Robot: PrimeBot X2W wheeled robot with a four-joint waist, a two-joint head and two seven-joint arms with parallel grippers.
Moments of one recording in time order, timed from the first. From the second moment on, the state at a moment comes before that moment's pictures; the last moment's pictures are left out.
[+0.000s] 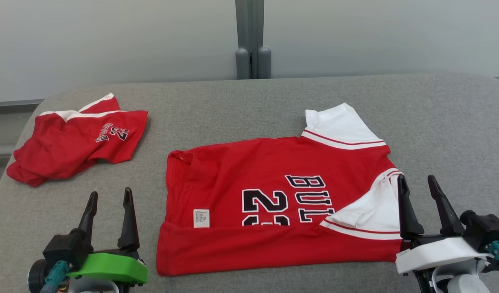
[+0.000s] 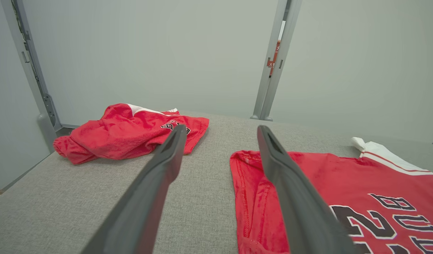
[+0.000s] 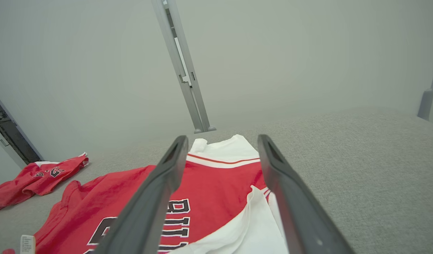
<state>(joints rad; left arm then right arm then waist) -0.04 0.13 -0.08 0.21 -0.34 -0.03 -0.26 0.01 -0.10 0.00 0.10 0.32 0.13 -0.26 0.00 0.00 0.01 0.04</state>
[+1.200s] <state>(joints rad) -0.63 0.10 -0.26 0.71 -0.37 -0.13 -0.12 -0.60 -0.28 0.25 0.48 0.31 0.13 -0.21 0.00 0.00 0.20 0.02</state>
